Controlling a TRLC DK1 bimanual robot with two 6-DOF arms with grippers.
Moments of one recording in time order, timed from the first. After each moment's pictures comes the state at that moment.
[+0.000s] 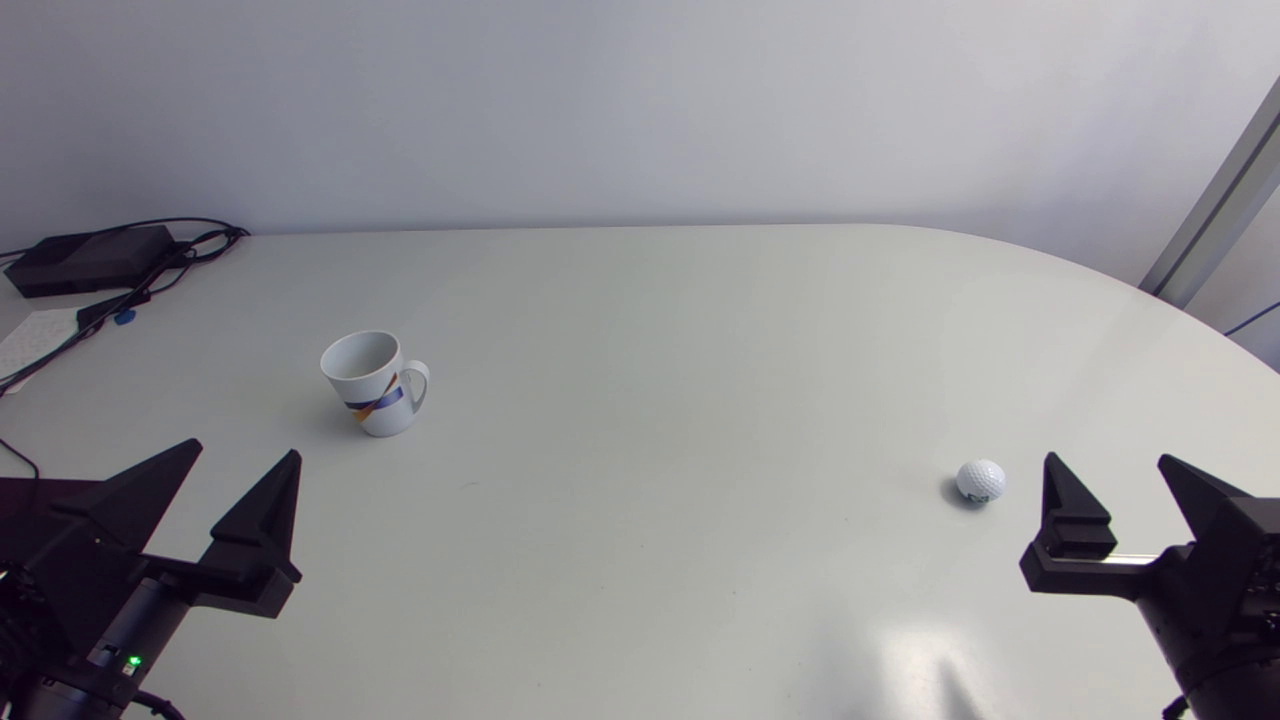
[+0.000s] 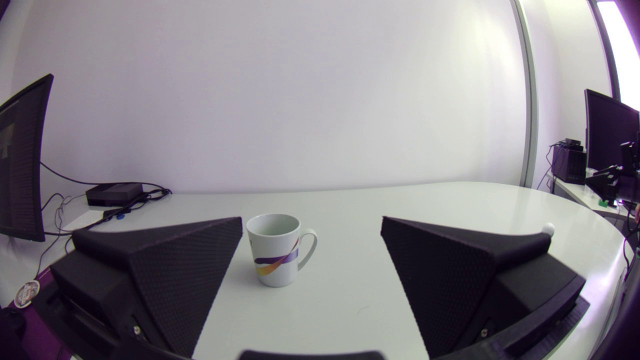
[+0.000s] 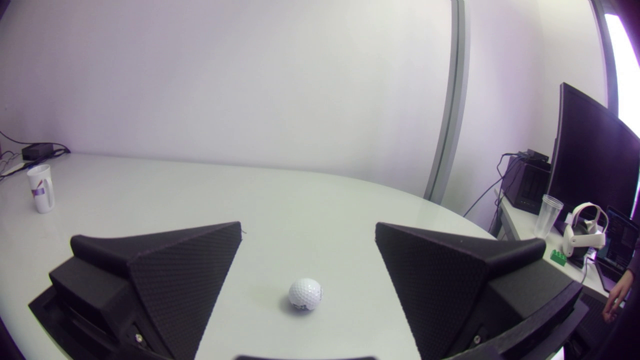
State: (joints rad) left arm -0.10 0.01 0.02 -0.02 0.00 0.03; right arm 0.08 0.01 0.09 -0.13 0.24 -0.09
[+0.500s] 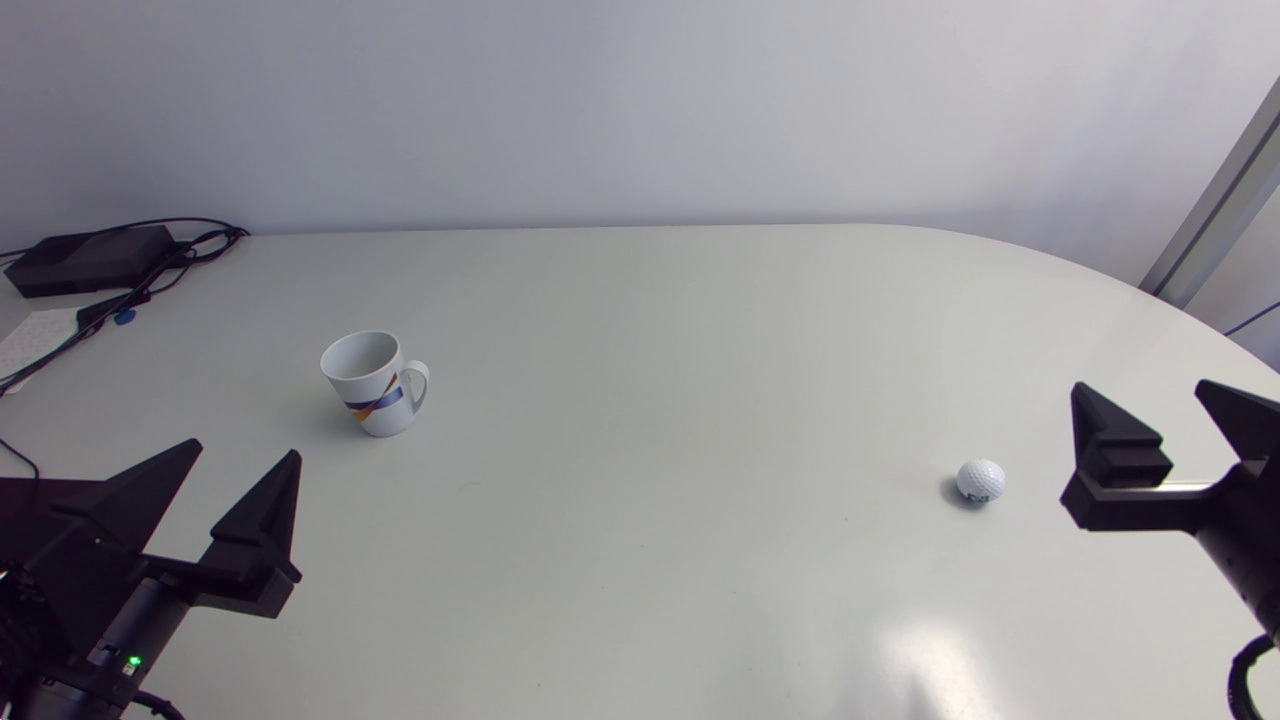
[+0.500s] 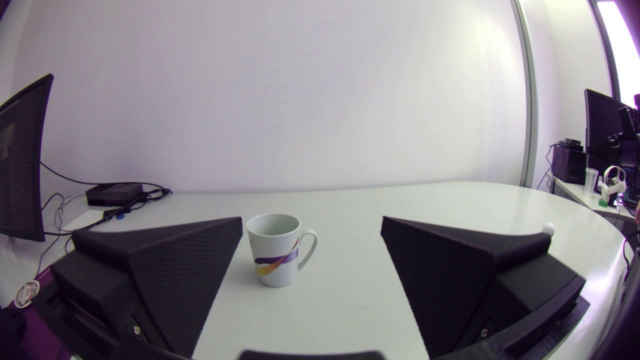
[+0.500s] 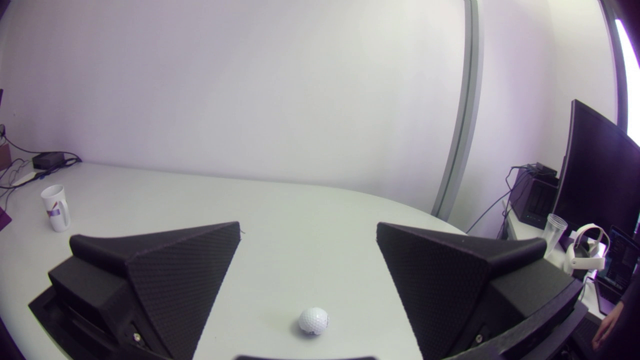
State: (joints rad) left arm -0.10 0.01 0.02 -0.02 0.00 0.03; right arm 0.13 0.25 0.35 -0.17 0.24 -0.08
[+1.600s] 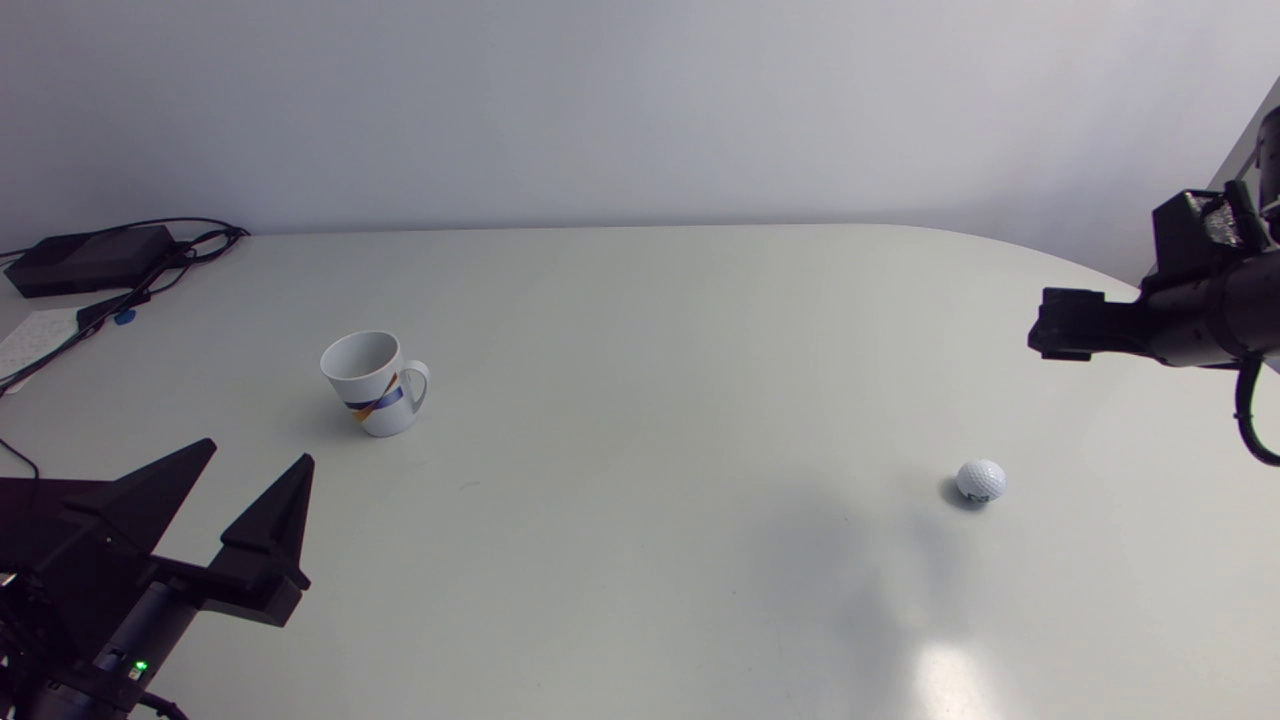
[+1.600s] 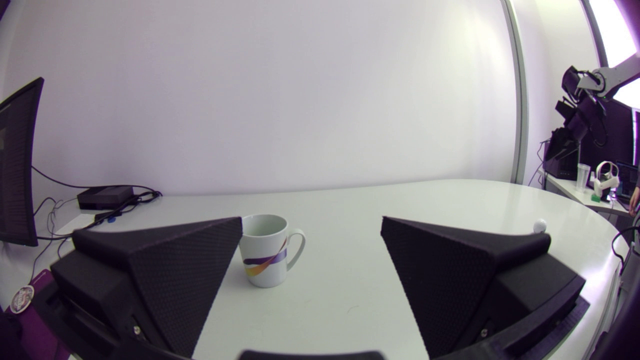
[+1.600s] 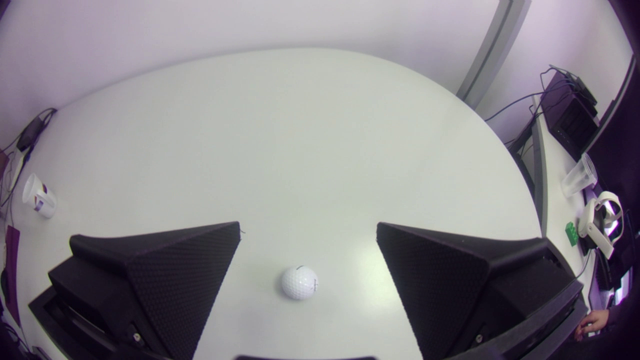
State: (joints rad) left arm -0.15 0.01 0.02 -0.02 0.00 0.04; right arm -0.21 1.25 1.00 -0.50 -0.05 -0.09
